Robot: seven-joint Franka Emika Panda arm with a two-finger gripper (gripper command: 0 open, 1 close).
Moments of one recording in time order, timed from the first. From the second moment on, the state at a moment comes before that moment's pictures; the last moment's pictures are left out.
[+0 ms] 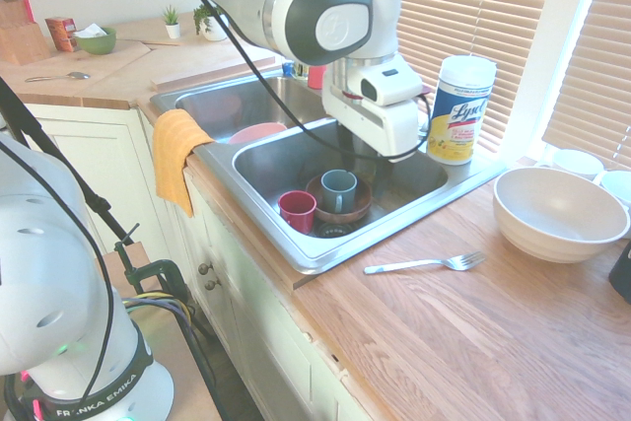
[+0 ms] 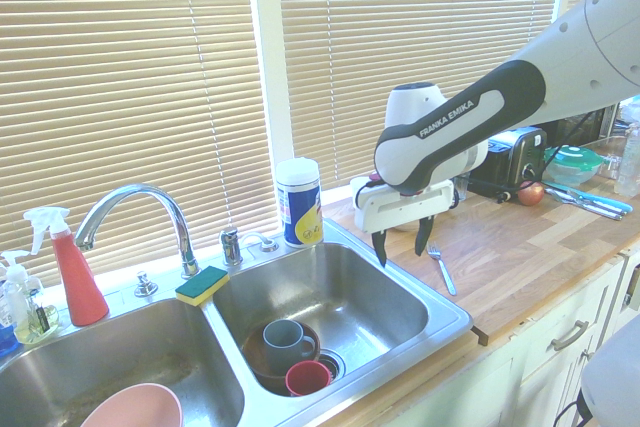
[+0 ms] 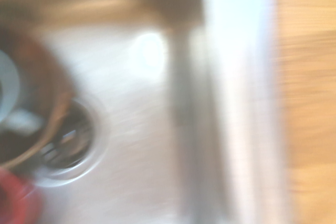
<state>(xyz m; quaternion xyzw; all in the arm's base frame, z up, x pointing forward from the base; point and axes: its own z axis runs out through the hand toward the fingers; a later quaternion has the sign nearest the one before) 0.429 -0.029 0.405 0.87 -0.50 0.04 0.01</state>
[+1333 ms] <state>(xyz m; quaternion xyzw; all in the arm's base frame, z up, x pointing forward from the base) 0.476 -0.145 0.328 0.79 -0.61 -0.02 0.00</state>
